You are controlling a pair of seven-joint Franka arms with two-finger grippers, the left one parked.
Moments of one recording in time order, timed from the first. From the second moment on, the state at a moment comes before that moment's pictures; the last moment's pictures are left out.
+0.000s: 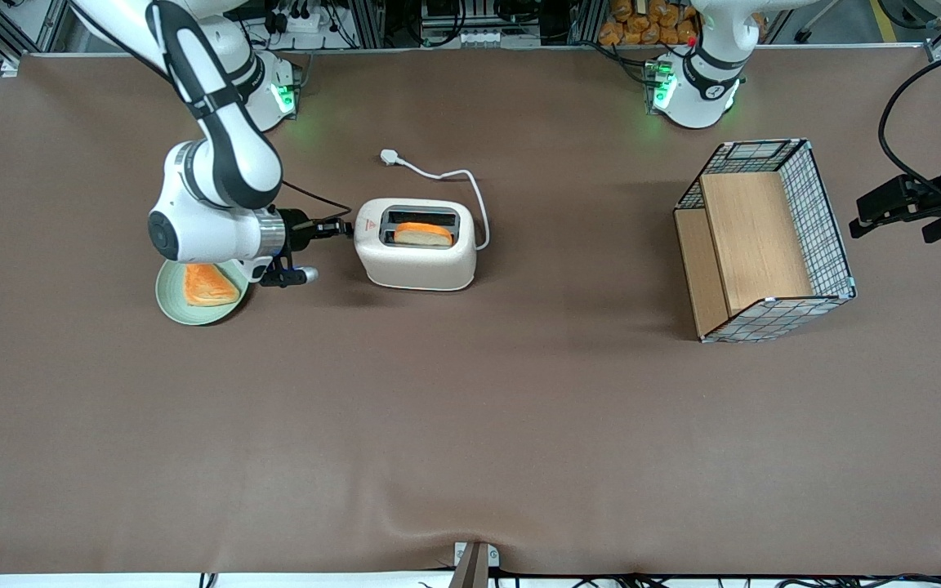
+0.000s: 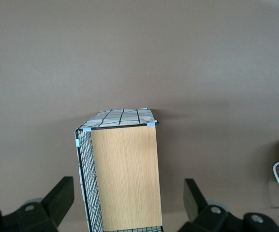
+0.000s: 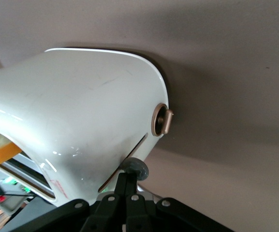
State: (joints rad) arm 0.35 0.21 -0.05 -2.25 0.79 2.01 -0.18
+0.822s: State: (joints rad) arm 0.29 0.32 -0.06 -2.26 0.98 1.98 -0.46
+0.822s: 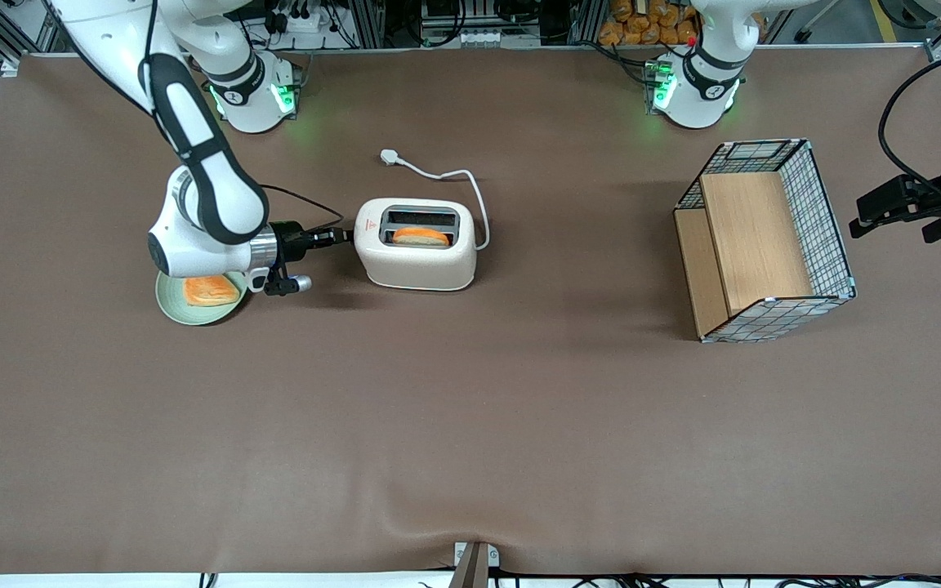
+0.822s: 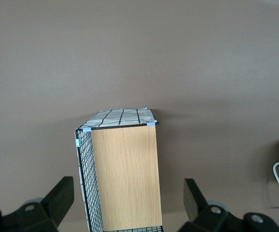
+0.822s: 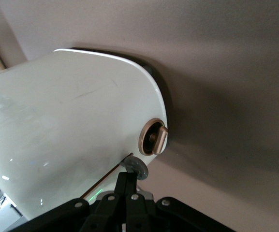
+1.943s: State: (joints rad) arm 0.15 0.32 -0.07 -1.98 0.79 1.65 -0.21
